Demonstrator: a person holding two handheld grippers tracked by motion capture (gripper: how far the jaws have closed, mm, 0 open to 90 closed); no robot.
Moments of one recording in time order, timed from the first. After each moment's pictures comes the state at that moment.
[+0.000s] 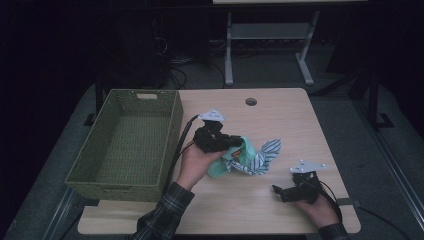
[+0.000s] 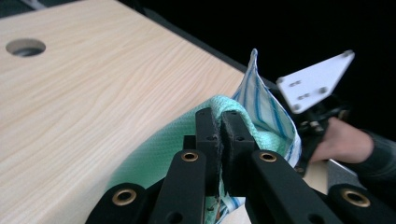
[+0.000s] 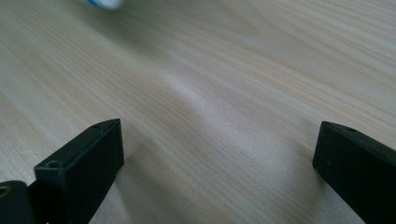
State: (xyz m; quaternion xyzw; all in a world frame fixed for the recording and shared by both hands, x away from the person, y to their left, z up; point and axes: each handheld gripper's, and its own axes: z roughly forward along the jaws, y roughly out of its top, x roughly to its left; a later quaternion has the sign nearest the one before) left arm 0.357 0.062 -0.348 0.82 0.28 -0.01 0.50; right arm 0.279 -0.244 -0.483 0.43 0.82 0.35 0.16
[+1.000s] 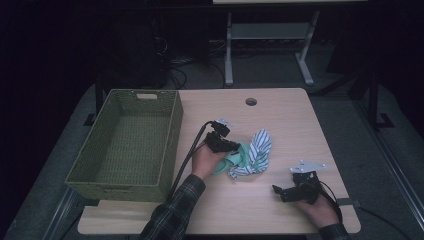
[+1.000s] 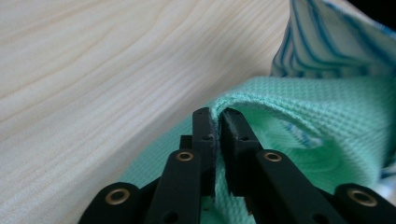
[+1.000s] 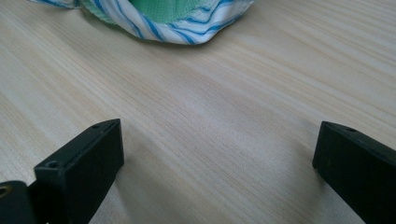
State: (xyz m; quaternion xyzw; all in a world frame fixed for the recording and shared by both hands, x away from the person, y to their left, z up) left arm 0.418 0.041 -0.443 0.85 0.35 0.00 0.38; right arm 0.279 -0.244 -0.483 0.43 0.82 0.35 0.16
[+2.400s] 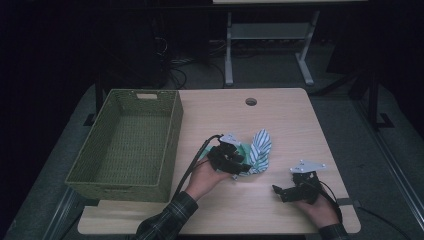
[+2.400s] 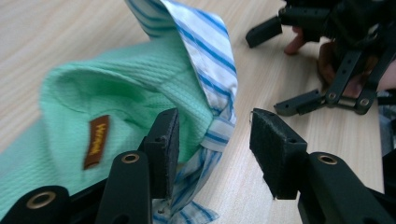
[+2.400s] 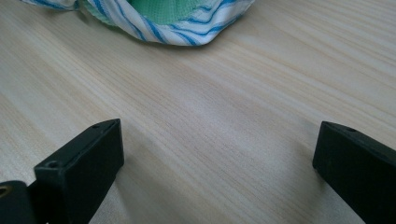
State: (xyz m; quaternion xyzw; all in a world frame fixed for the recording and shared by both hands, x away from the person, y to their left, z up) left arm 0.349 0.030 -0.423 0.88 0.25 -0.02 0.41; right arm 0.279 -0.244 -0.483 0.43 0.82 0.34 0.16
